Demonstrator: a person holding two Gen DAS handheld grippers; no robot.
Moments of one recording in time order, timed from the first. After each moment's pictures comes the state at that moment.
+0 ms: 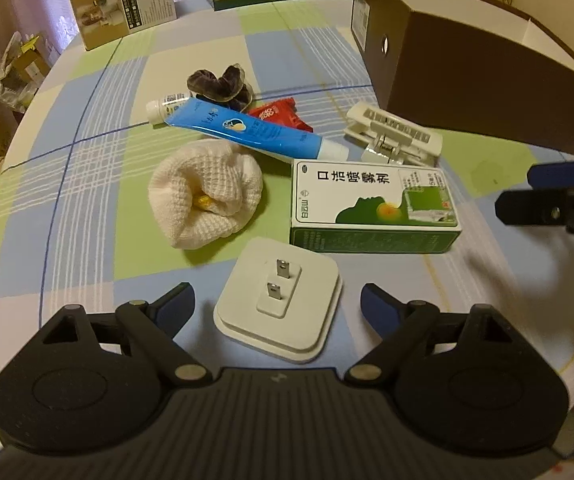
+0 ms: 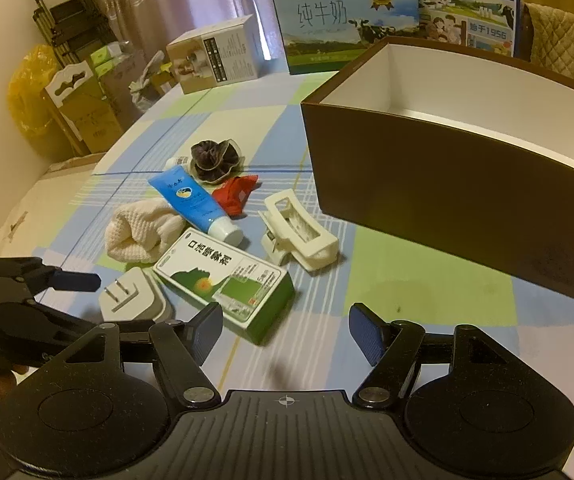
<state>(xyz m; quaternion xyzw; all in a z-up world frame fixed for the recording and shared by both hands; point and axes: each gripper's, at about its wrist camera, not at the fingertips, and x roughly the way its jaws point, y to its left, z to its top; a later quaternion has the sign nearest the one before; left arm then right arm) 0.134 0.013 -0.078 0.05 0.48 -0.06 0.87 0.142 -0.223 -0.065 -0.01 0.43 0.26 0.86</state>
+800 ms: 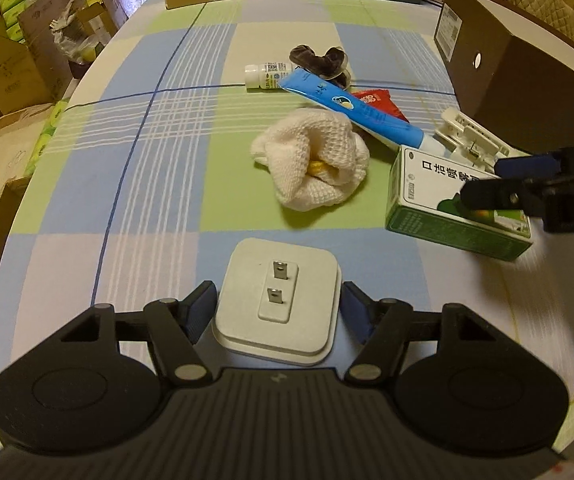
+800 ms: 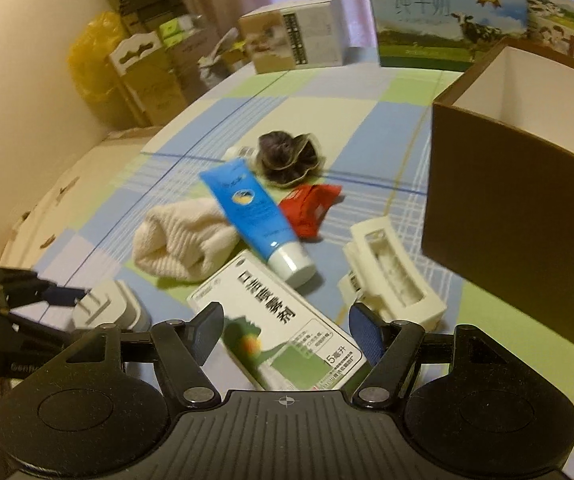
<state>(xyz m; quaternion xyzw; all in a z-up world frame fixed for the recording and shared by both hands) 0.120 0.065 -0.080 -0.01 0.50 0.03 0.87 0.187 -0.167 -0.099 -0.04 0.43 0.38 0.82</state>
